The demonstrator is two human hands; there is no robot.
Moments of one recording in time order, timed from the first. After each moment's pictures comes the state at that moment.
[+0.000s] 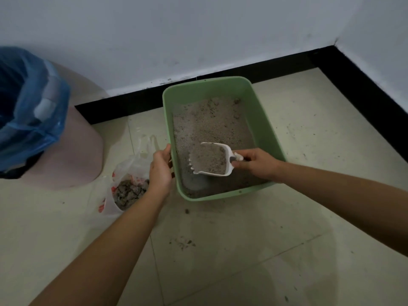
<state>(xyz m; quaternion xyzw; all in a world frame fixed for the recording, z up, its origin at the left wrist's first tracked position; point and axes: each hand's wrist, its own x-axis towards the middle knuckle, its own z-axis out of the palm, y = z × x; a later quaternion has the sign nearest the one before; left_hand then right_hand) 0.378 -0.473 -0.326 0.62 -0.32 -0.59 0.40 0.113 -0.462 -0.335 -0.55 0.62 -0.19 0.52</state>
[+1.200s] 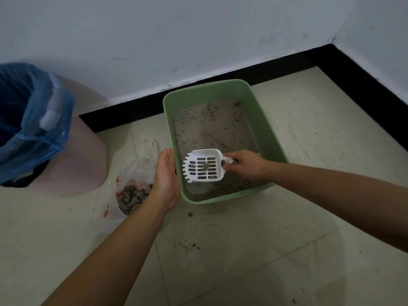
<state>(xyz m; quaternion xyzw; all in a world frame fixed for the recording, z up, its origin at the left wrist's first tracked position) 0.375 -0.474 -0.331 0.52 -0.27 -0.71 0.39 0.136 -0.475 -0.336 -0.65 0.64 -0.06 0.41</state>
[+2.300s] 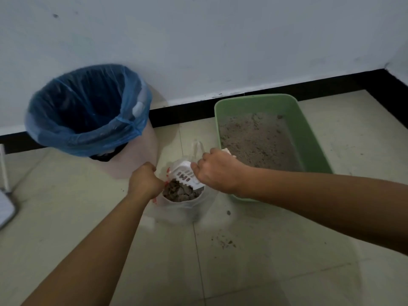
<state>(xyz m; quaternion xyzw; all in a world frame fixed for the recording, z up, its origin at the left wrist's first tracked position) 0.538 -0.450 -0.272 0.81 -0.52 -0.25 0.07 0.330 -0.458 -0.242 -0.94 0.27 0.13 -0.14</state>
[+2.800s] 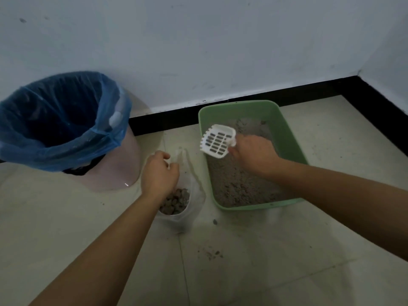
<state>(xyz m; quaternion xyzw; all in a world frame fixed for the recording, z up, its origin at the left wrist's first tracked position) 0.474 -0.478 -0.282 0.74 -0.59 -0.23 0.23 0.232 -0.501 -0.251 -0.74 0.67 -0.02 0.05</state>
